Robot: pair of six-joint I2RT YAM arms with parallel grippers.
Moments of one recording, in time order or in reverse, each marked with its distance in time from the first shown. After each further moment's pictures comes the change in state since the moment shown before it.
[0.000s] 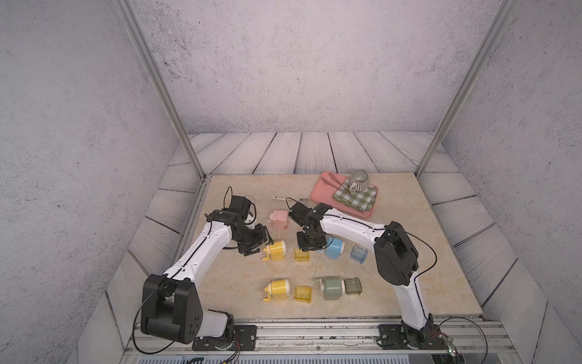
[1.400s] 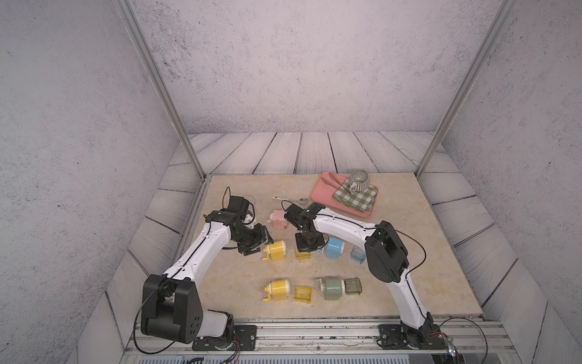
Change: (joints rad) left arm 0.021 0.000 -0.022 0.032 0.039 0.017; right arm 0.018 0.082 0.137 -0.116 0.062 0.010
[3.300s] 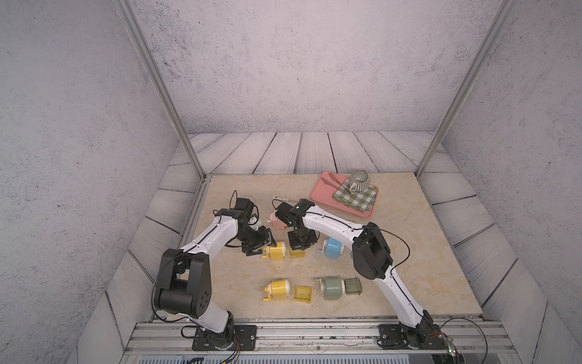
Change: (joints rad) left arm 0.007 0.185 0.002 0.056 0.016 0.109; right arm 0.018 0.178 0.270 -0.156 -0.003 -0.016
